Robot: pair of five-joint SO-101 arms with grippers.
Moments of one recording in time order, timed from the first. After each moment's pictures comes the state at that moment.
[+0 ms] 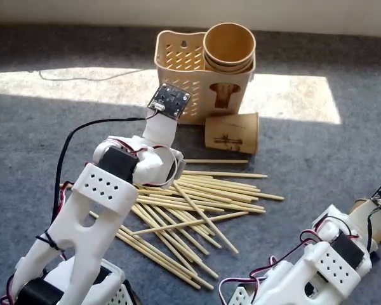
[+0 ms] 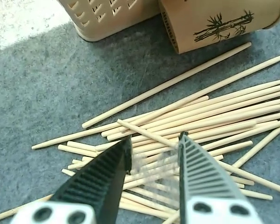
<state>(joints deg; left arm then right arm) 20.1 -30.6 33.2 66.2 5.8 43.4 -63.6 75.4 49.3 3.3</state>
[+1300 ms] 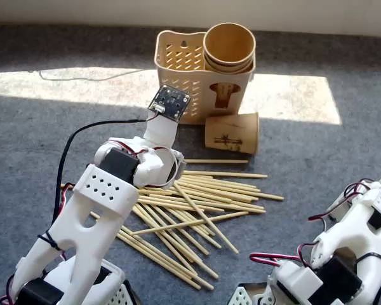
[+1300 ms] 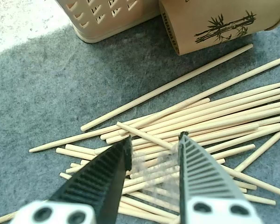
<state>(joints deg) 20.1 -30.6 35.4 63.3 5.8 43.6 -13.4 43.2 56.7 6.2</state>
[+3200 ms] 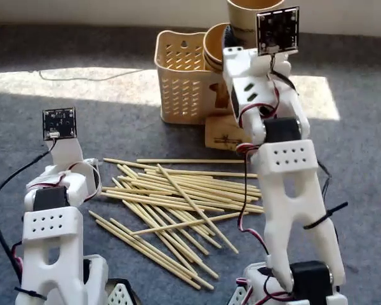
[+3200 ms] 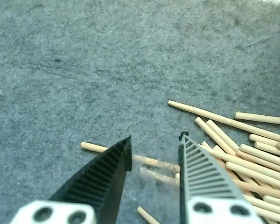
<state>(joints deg) -16.3 -50.5 63.4 49.7 3.4 -13.2 -17.9 15.1 15.3 6.7</state>
